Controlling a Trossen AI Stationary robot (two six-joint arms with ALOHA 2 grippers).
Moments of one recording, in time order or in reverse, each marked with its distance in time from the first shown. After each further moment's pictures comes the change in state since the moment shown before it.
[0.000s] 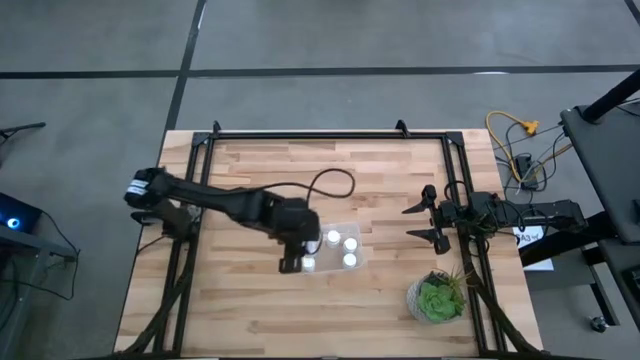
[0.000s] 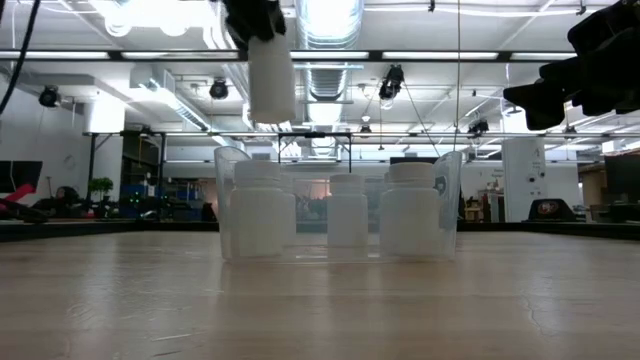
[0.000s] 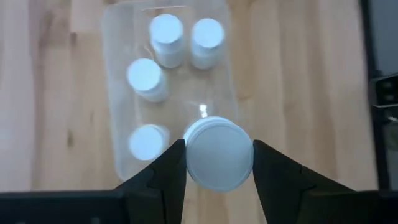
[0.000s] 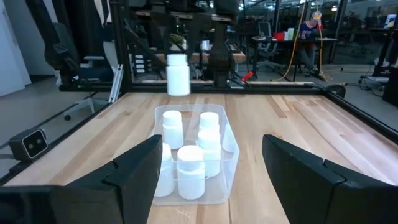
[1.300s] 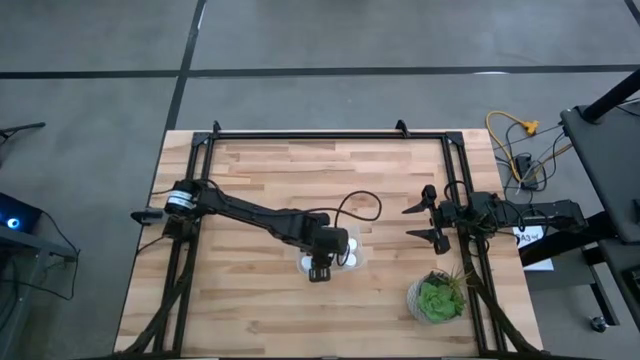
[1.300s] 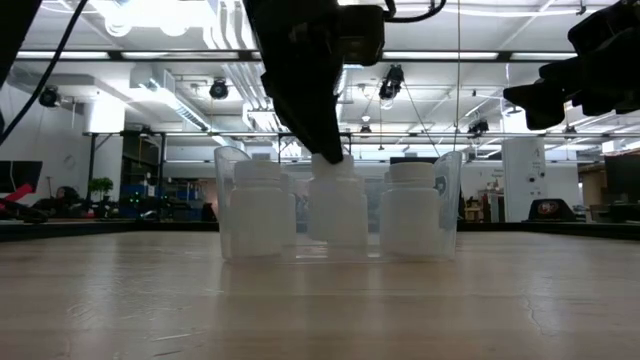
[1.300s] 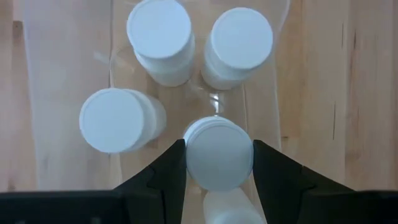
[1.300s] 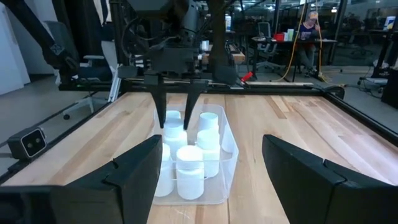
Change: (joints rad) left arm 0.017 0.321 0.043 0.189 -0.031 -0.017; right arm 0.000 0.000 0.000 0.000 0.000 -0.009
